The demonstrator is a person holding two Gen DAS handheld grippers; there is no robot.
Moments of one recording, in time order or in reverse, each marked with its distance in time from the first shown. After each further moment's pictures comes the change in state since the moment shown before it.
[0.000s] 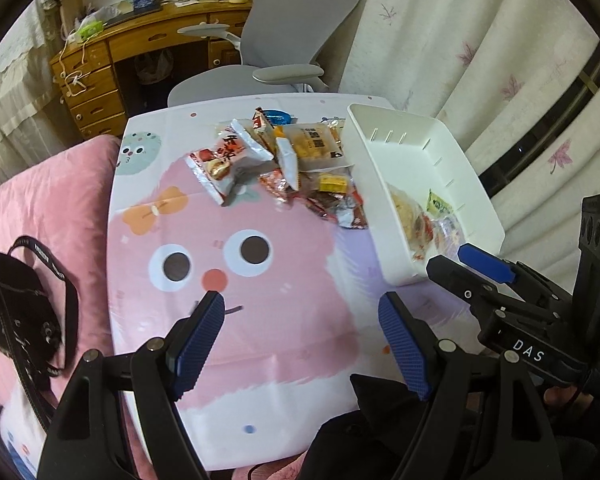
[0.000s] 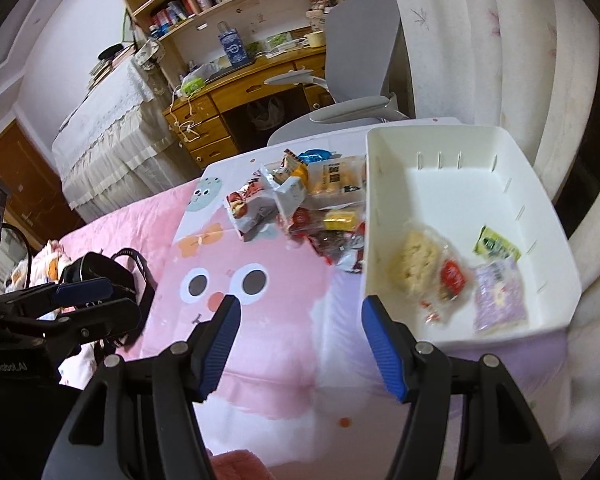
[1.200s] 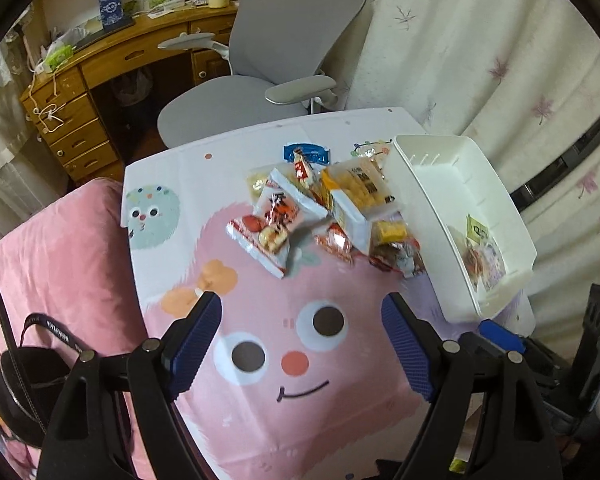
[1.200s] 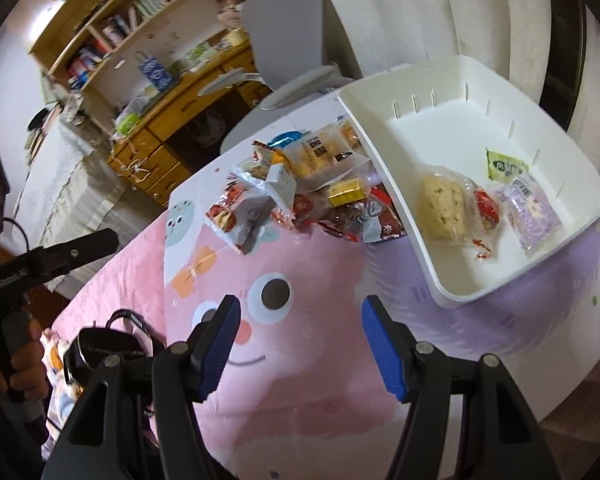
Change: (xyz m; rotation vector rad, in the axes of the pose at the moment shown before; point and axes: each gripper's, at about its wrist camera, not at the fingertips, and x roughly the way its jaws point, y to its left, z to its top) left arm 0.039 0.089 0.116 0.123 0.036 -0.029; right arm 0.056 0.032 0.007 0.348 0.014 -0.096
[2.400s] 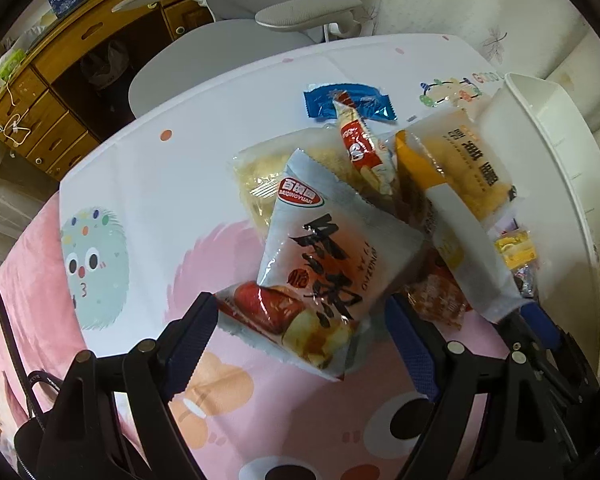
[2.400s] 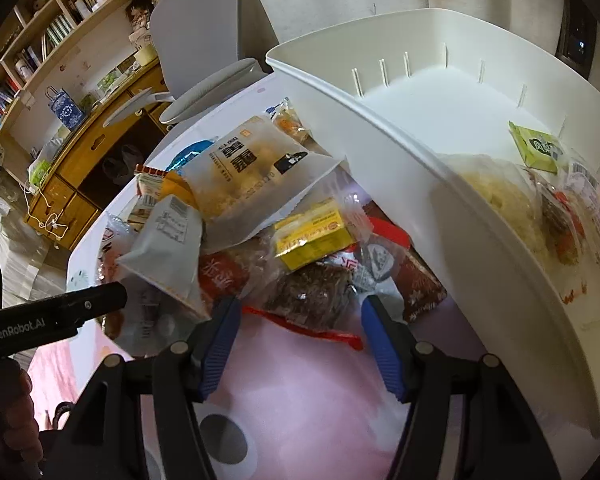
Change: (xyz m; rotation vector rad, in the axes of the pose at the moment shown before) left arm 0.205 0.026 0.063 0.108 0.206 0.089; right arm 0.155 -0.016 0.040 0.163 -0.110 -0.236
